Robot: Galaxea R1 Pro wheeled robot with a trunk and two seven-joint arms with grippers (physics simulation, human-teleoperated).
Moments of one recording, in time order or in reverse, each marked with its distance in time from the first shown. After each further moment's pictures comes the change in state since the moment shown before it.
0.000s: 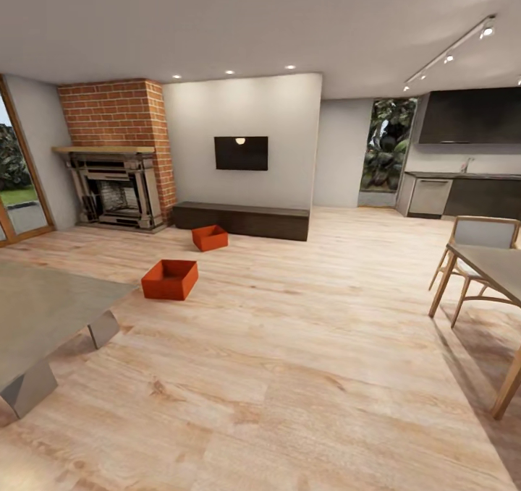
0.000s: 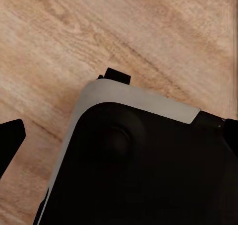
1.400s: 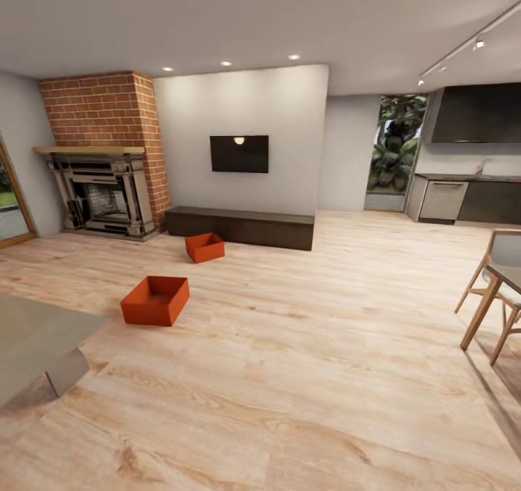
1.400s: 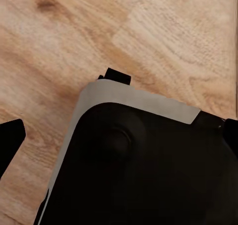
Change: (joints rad) left arm 0.000 0.001 0.000 0.000 0.000 -0.001 0.000; right arm 0.000 0.000 0.000 0.000 0.000 0.000 0.000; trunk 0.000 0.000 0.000
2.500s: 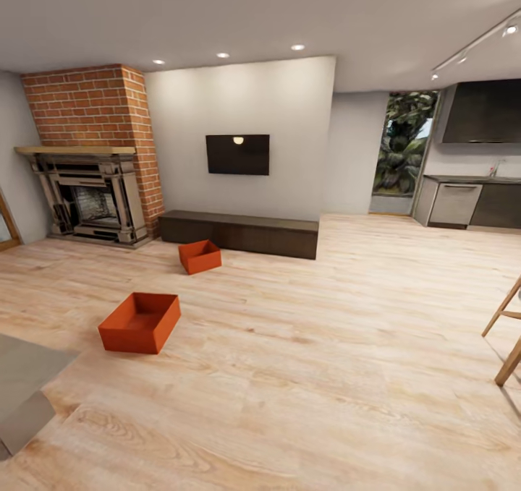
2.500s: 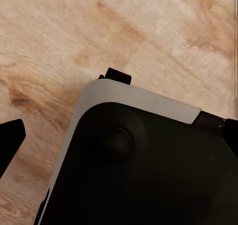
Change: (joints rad) left arm 0.000 0.001 0.000 0.001 0.002 0.000 0.000; right arm 0.000 0.000 0.000 0.000 0.000 0.000 0.000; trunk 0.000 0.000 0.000
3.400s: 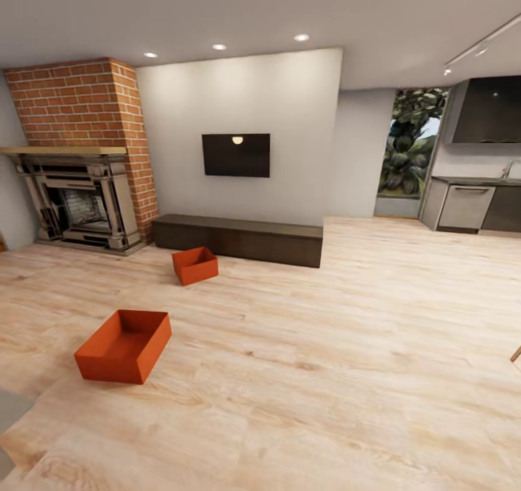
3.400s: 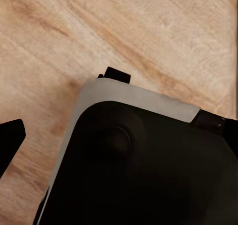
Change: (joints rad) left arm 0.000 -0.002 0.000 0.001 -0.003 0.002 0.000; right arm 0.000 -0.001 -0.001 0.000 0.001 -0.003 0.000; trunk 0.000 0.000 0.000
